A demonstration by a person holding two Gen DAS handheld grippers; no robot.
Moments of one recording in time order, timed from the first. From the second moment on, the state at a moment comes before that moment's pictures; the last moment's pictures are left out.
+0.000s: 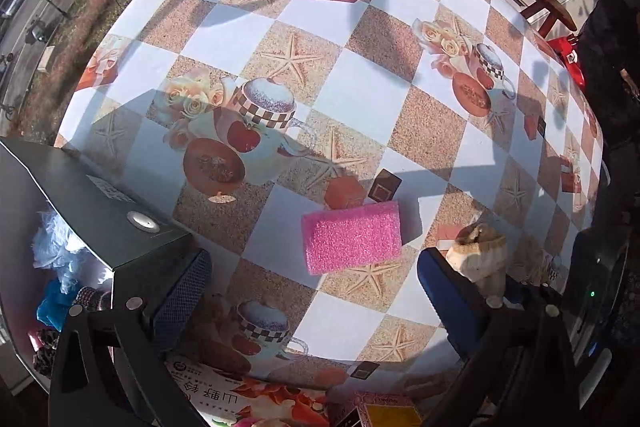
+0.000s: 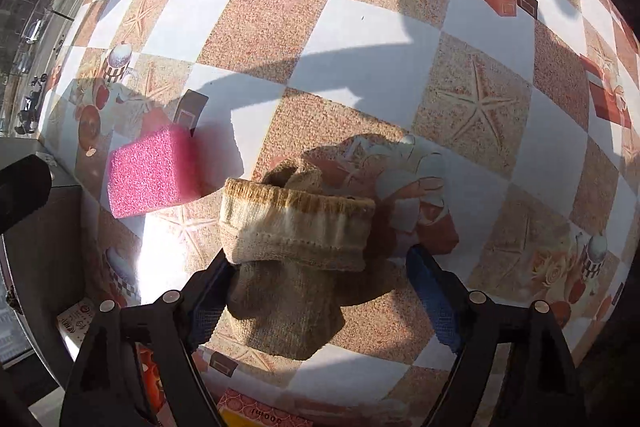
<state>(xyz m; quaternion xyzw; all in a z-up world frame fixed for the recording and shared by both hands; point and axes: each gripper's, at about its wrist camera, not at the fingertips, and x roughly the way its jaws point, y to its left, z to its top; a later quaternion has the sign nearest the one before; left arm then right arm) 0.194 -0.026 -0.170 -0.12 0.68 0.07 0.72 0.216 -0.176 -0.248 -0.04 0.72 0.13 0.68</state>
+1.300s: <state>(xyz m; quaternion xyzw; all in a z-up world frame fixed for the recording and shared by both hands) 0.219 -0.058 -0.239 -0.09 0.71 0.09 0.69 0.224 -0.206 -0.265 -0.06 0.73 0.11 0.67</state>
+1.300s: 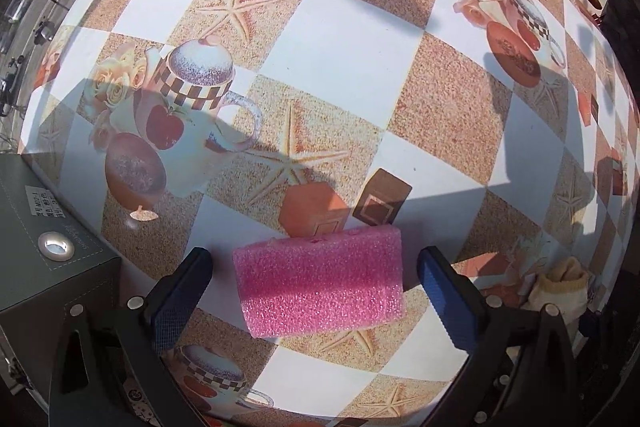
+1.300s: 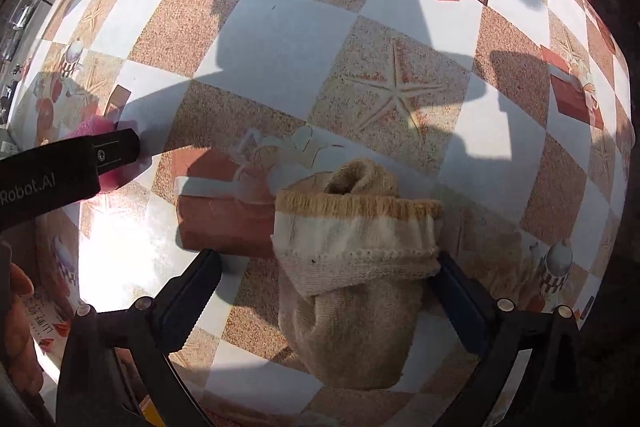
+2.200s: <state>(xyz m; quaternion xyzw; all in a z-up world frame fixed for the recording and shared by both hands) 0.104 -0.013 -0.076 0.00 0.61 -0.02 0.80 0.148 -0.176 -0.086 0.06 0.69 0.19 0.70</state>
